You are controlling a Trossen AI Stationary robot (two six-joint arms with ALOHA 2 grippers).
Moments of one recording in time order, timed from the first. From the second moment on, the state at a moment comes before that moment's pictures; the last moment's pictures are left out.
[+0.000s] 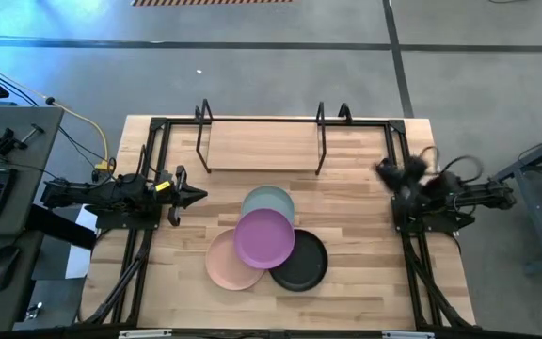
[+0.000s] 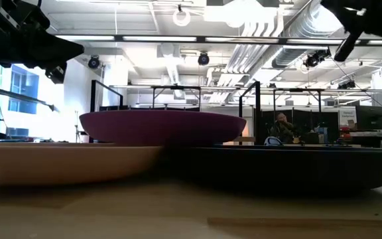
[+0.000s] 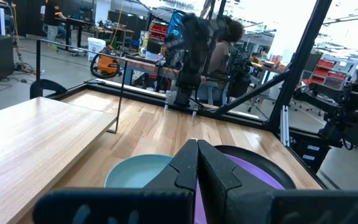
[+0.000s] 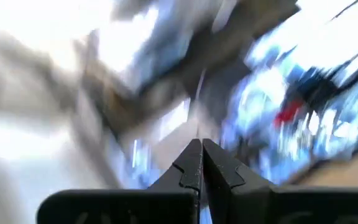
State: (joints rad) left arm -0.08 0.01 0.01 0.03 -0.14 -0.21; right arm 0.11 0.03 0.01 0.64 0.38 0.56
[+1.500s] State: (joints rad) left arm -0.08 0.01 0.01 0.03 -0.14 -0.21; right arm 0.22 1.56 1.05 -0.42 0.00 0.92
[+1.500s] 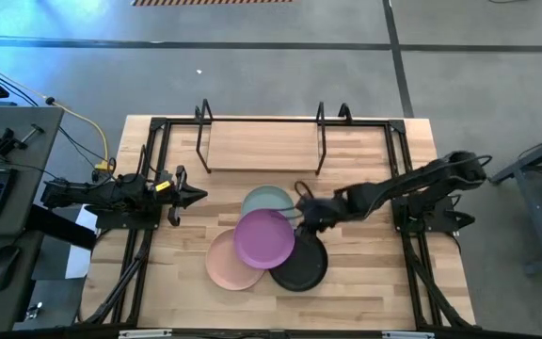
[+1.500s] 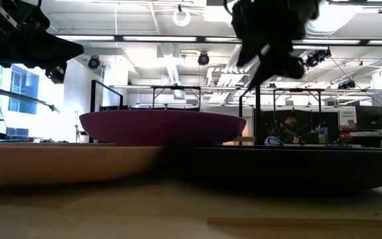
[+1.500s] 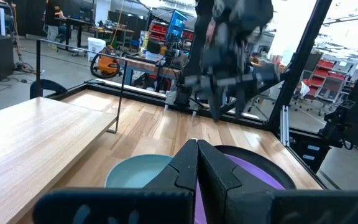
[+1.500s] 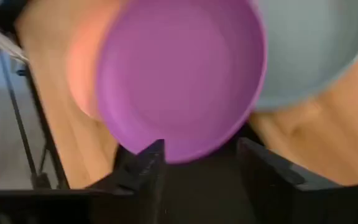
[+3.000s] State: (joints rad) left arm -0.08 0.01 0.01 0.03 -0.14 -0.21; right arm 0.19 1.73 1.03 -0.30 0.10 1.20
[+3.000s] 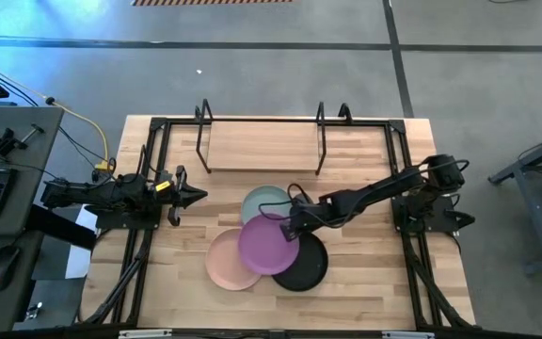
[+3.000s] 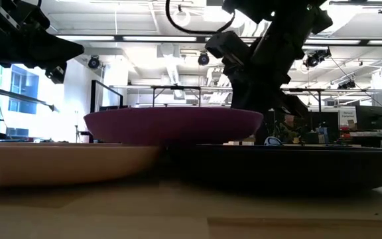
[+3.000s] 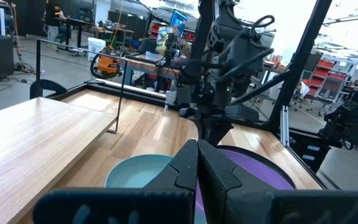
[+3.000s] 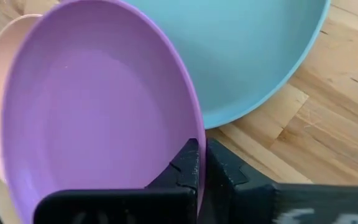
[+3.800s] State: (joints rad) left arm -0.08 0.01 0.01 0.03 -0.14 -0.21; right arm -0.18 1.63 1.48 -0.59 0.05 0.68
